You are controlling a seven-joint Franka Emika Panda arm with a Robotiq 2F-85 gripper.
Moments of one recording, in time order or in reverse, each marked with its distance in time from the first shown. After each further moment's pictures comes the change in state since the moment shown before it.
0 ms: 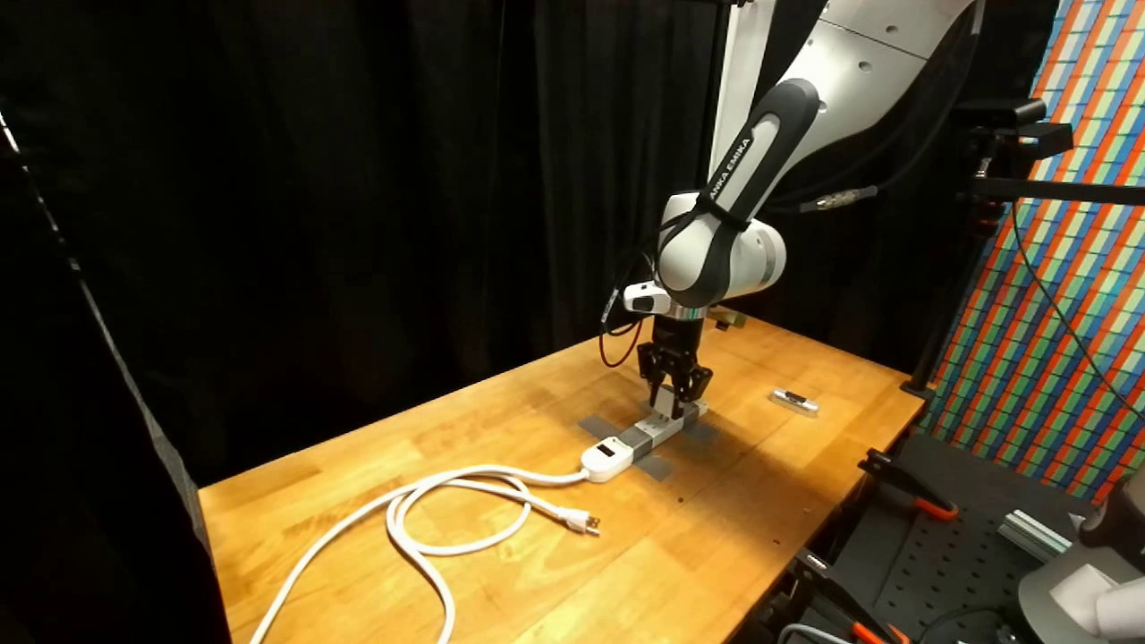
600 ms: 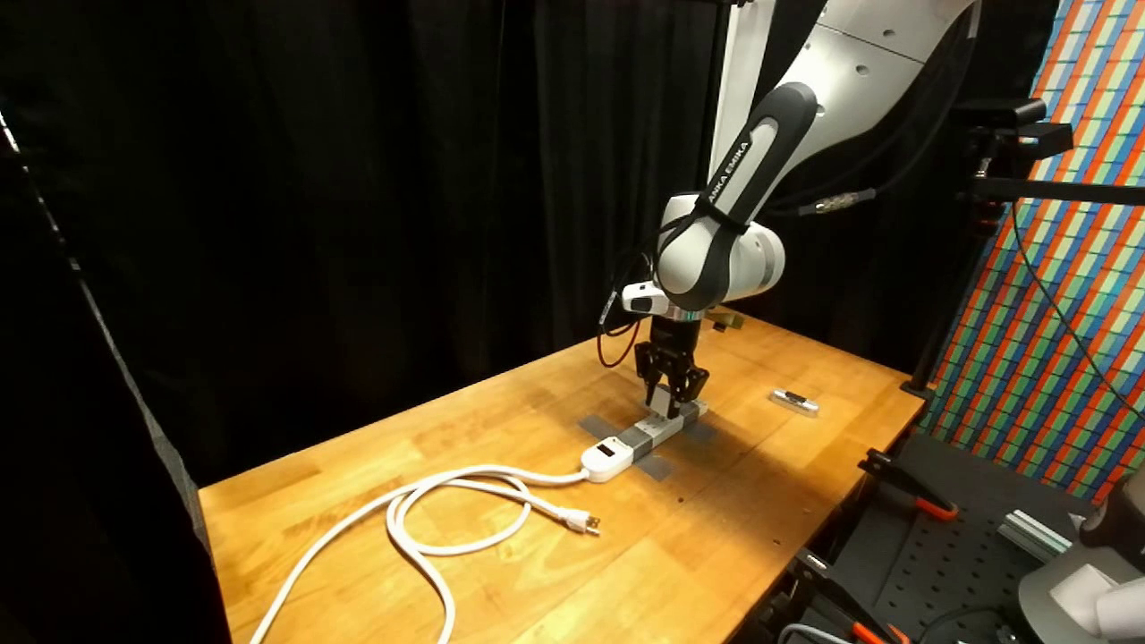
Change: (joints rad) arm 0.000 0.010 0.003 0.002 0.000 0.034 0.000
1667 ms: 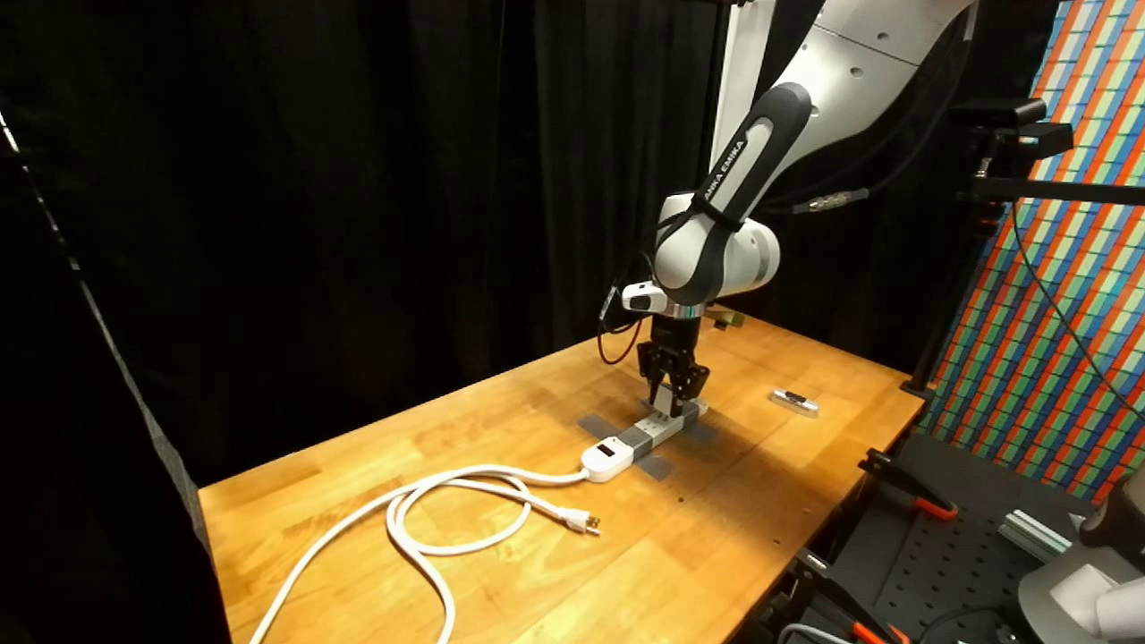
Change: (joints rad) arm -0.001 0.015 -0.011 0.041 0.001 -0.068 0.030
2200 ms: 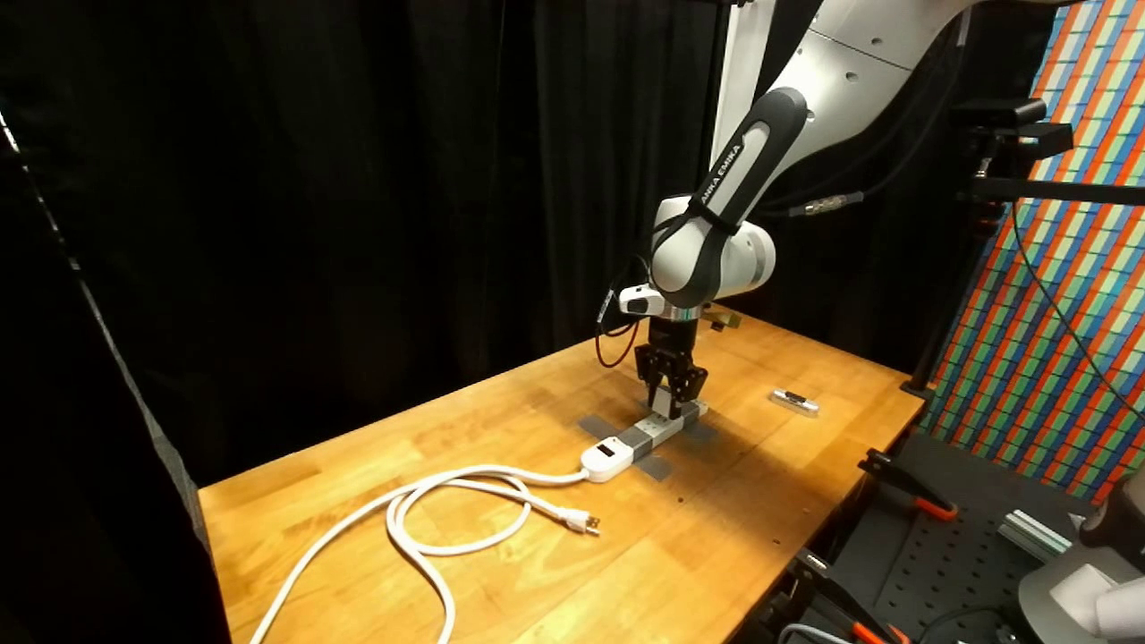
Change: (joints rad) arm 0.005 0.016 -0.001 0.018 -0.018 -0.014 -0.003
